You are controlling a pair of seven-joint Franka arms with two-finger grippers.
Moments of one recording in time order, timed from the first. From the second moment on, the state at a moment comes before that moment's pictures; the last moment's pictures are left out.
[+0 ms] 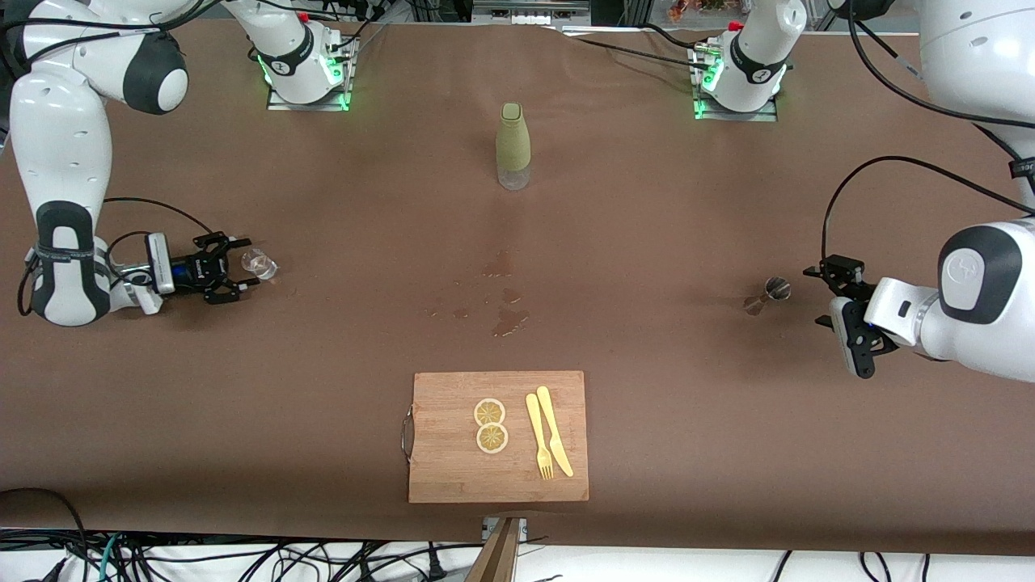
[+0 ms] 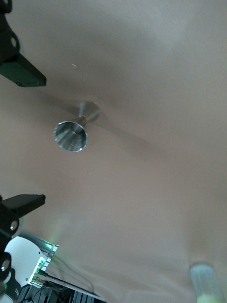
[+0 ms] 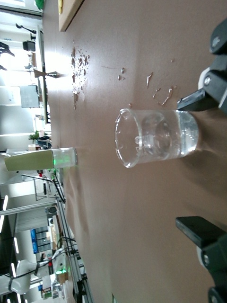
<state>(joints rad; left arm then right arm) -0.08 0.62 0.20 -1.27 -0.26 1.40 1.14 -0.17 1.07 -0.42 -1.47 0.95 1.19 -2.78</state>
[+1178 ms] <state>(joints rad) 0.01 0.00 -0.03 -1.60 0.03 1.54 0.19 -0.04 0.61 -0.42 -1.55 0.80 1.39 -2.42</state>
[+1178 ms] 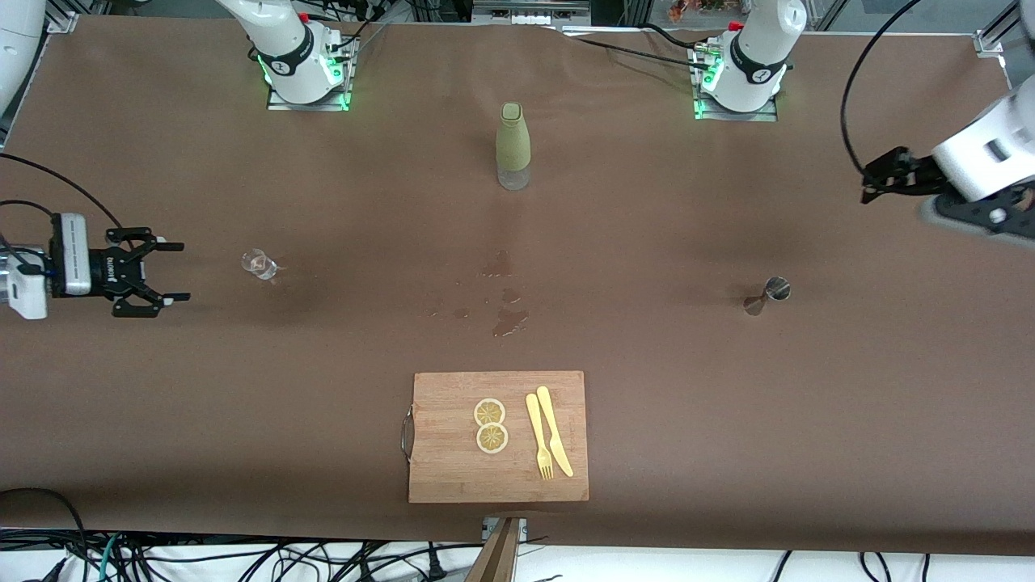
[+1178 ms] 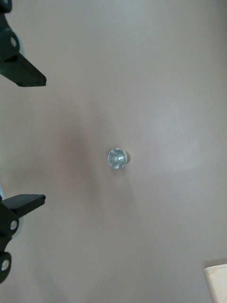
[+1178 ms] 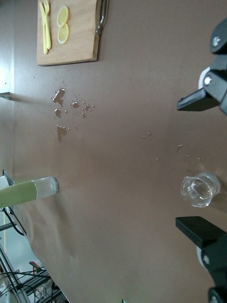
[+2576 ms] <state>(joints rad) 0.11 -0.06 -0.06 -1.68 -0.01 1.58 0.10 -0.01 0.28 -0.42 -1.63 0.56 1.47 -2.07</state>
